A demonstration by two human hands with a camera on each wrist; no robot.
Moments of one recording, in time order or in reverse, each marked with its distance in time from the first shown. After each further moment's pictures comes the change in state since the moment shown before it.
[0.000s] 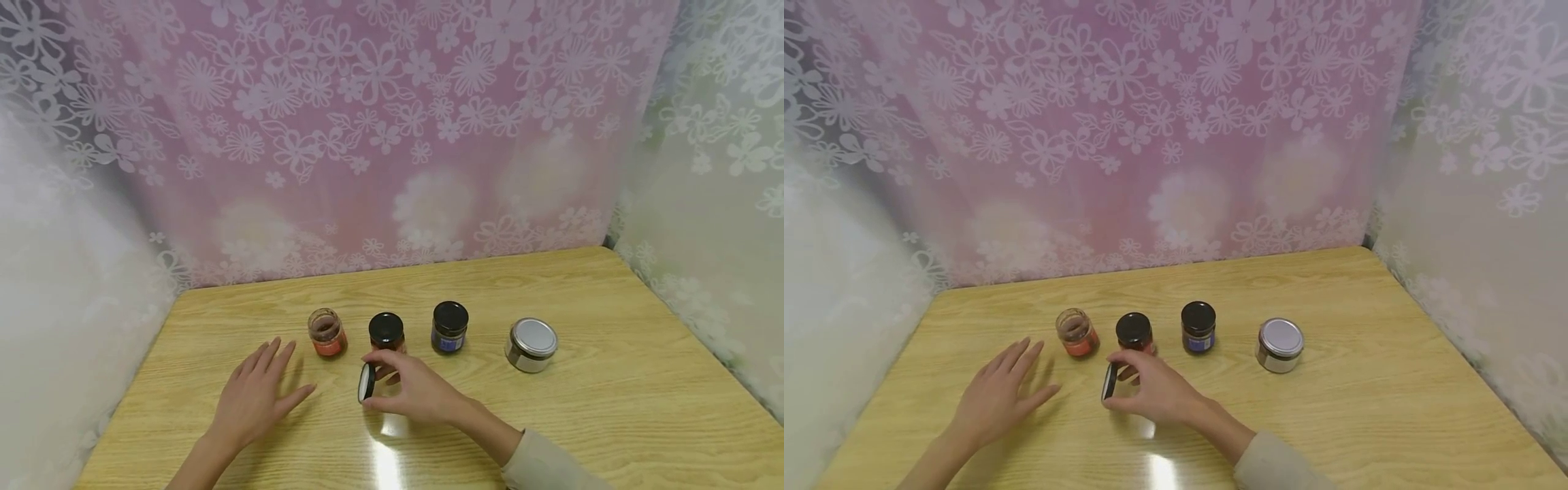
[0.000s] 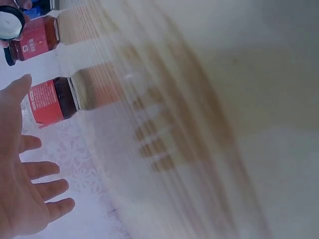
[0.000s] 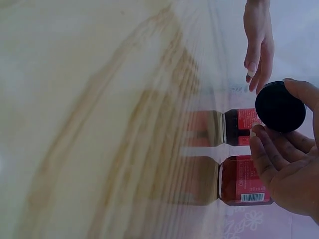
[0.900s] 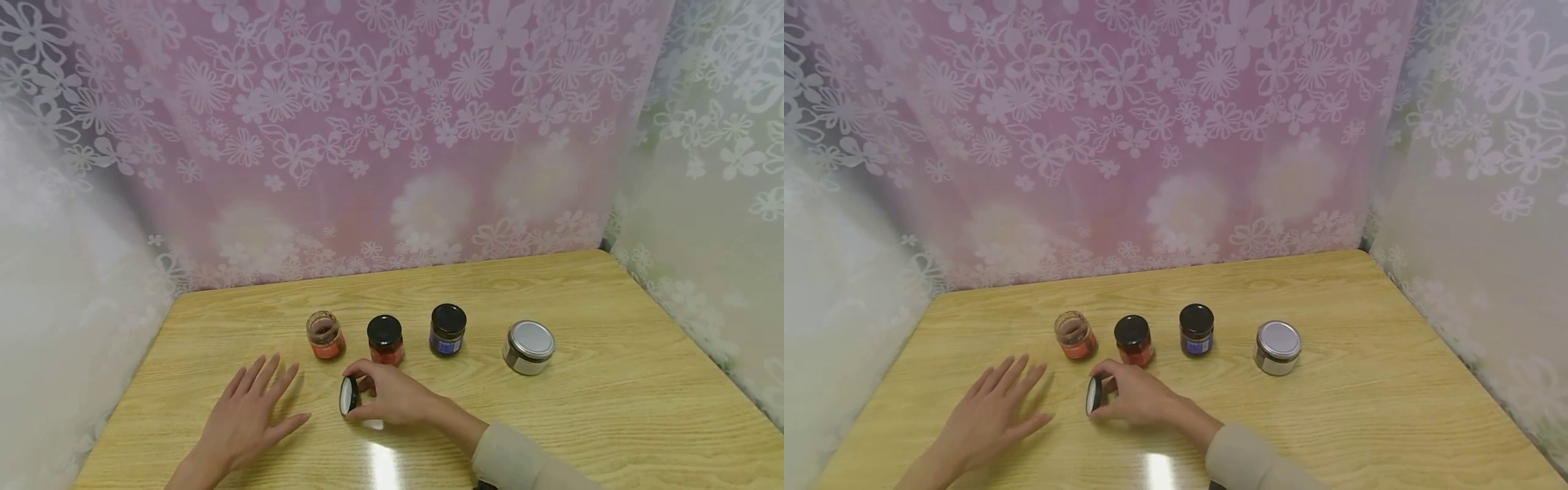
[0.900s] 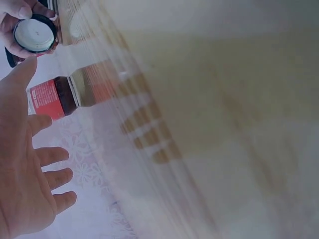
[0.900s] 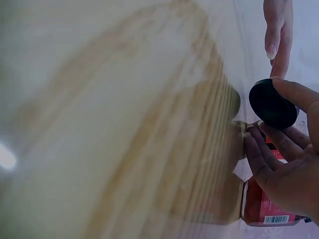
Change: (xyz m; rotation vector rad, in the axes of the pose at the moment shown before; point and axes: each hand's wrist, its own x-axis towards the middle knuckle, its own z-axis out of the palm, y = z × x) left_hand -0.022 -0.003 -0.006 0.041 -0.056 0.098; right_hand 0.026 0.008 0.024 0.054 -0.117 0.044
